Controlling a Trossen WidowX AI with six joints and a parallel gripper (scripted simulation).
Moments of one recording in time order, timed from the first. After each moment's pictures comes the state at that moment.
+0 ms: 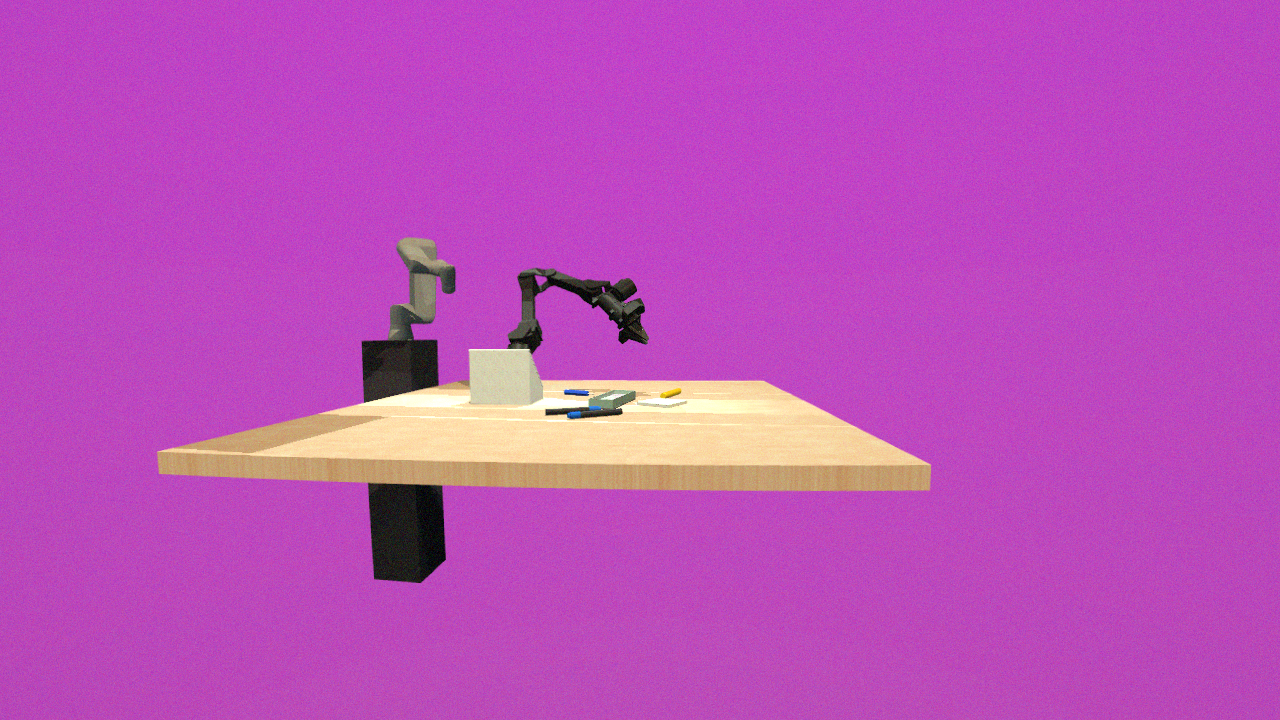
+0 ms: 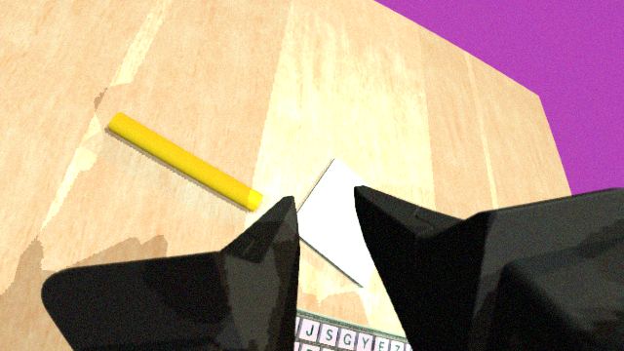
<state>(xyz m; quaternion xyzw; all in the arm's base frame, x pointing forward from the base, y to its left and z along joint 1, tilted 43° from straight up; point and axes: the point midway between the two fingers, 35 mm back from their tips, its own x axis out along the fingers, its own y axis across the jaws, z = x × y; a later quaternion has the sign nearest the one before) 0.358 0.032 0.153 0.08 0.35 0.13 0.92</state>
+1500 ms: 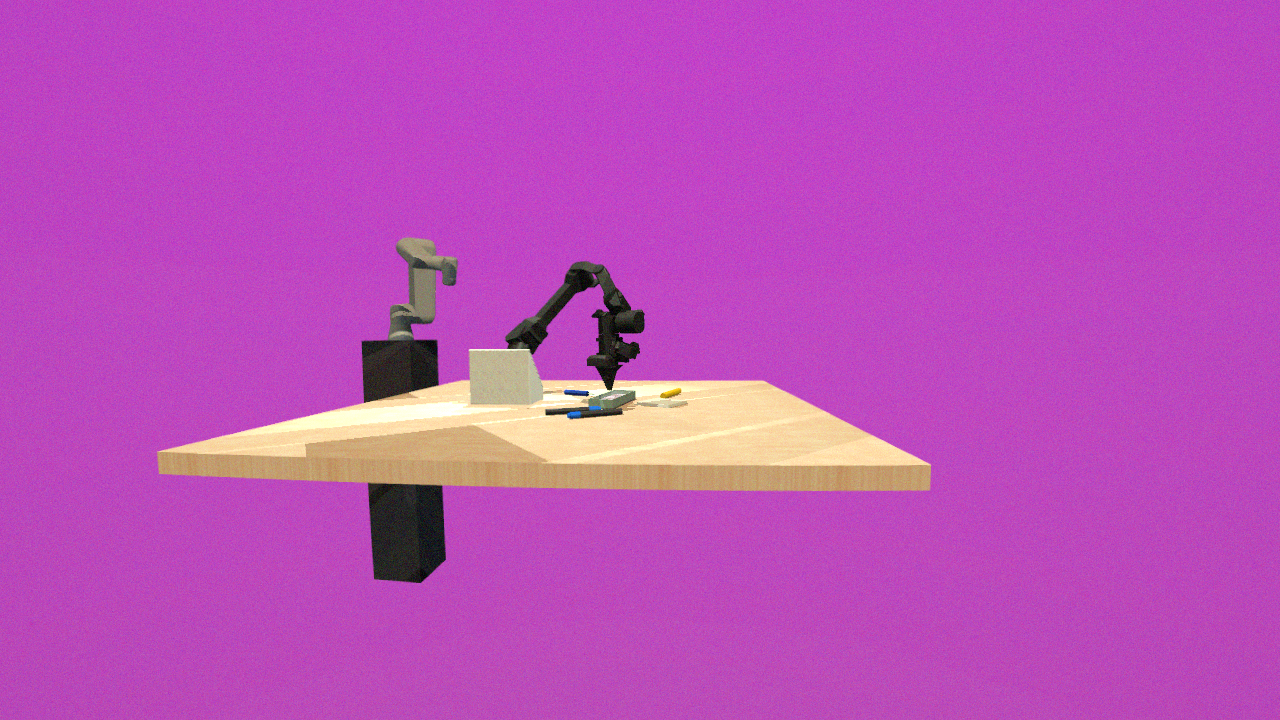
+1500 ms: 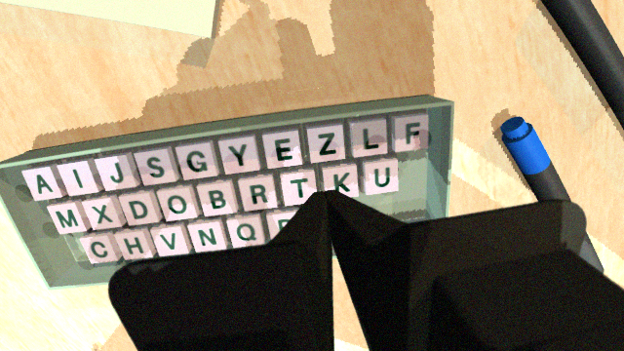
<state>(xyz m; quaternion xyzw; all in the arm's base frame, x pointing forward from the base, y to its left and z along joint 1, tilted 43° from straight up) 0.293 -0.012 -0.056 0.31 0.67 0.20 0.64</state>
